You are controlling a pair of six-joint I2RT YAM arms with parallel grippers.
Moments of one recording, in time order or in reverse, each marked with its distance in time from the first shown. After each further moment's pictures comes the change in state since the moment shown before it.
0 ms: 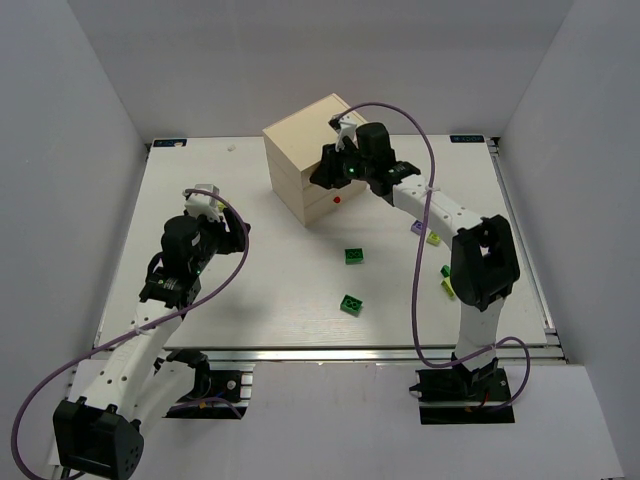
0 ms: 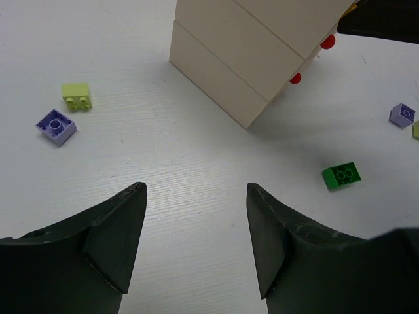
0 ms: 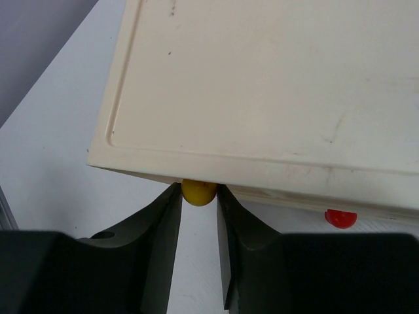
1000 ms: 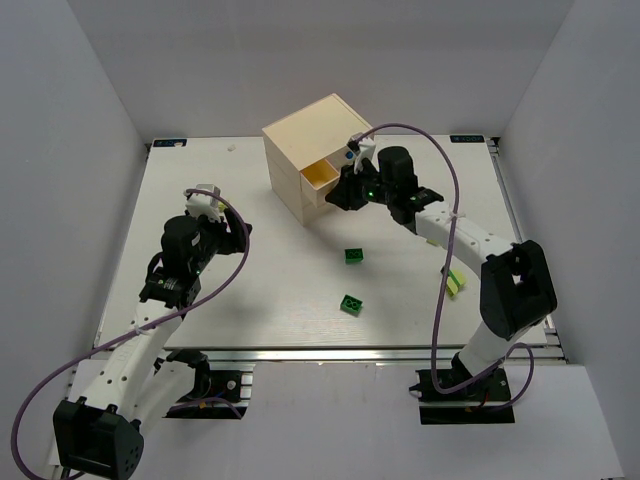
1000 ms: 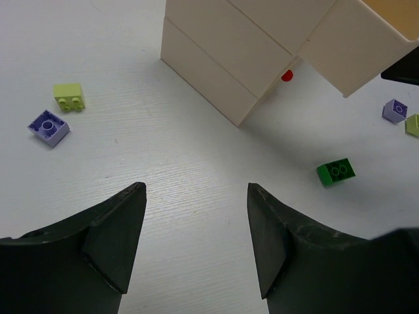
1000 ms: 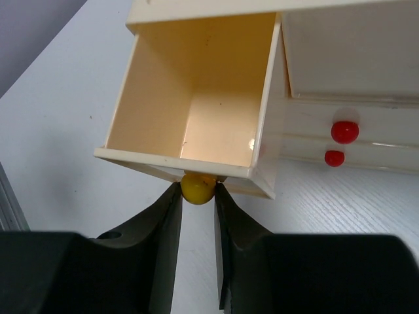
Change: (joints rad) left arm 0.000 0.000 0.000 0.001 0.024 0.000; right arm -0.022 -0.252 -0.361 0.144 -0.011 -0.040
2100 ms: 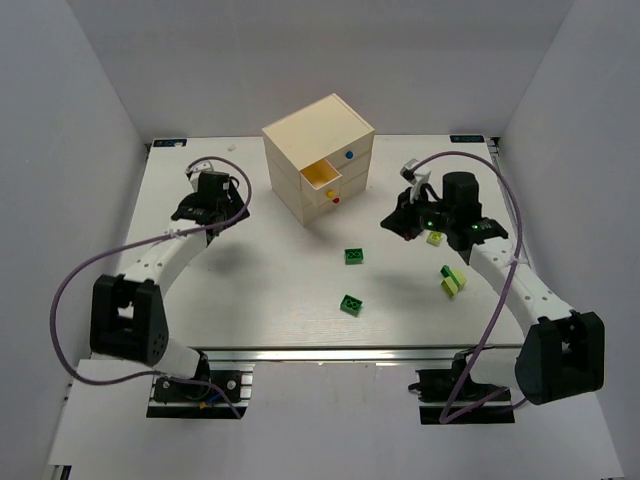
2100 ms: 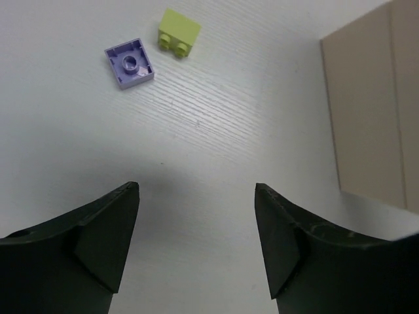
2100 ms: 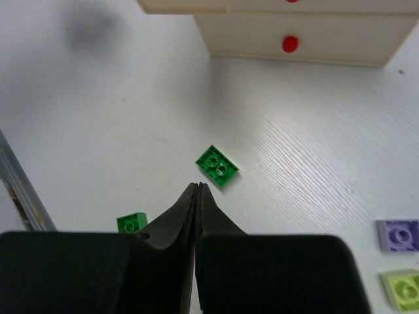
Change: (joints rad) left arm 0.023 0.592 0.356 -0.232 -0.378 -0.341; right arm -0.234 -0.414 -0.320 -0.242 -0.200 -0.271
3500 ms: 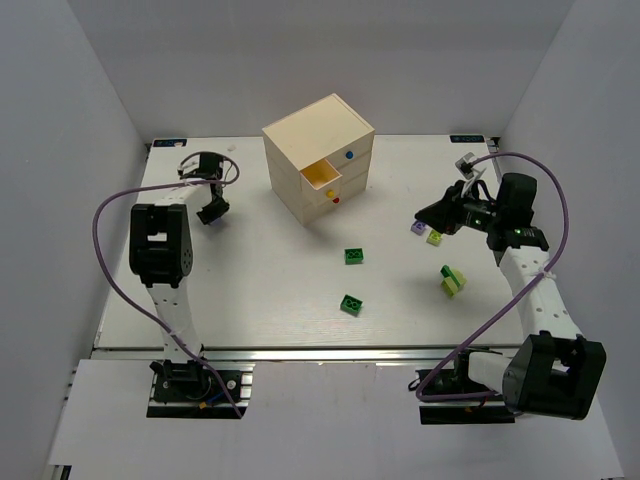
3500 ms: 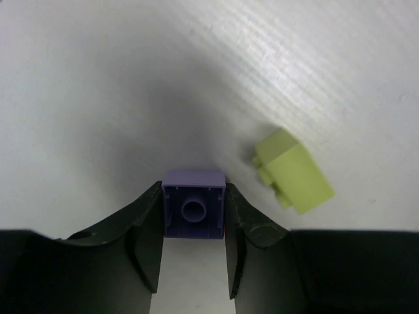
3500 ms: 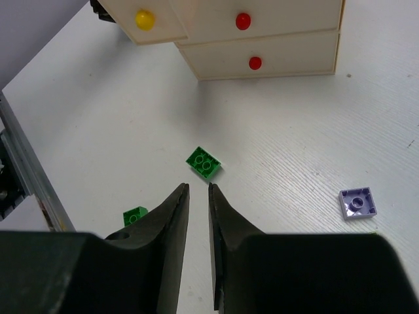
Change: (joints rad) left arm 0.167 0.650 0.497 -0.204 -0.107 -0.092; right arm -0.362 -0.085 -0.024 -0.007 -0.322 0.025
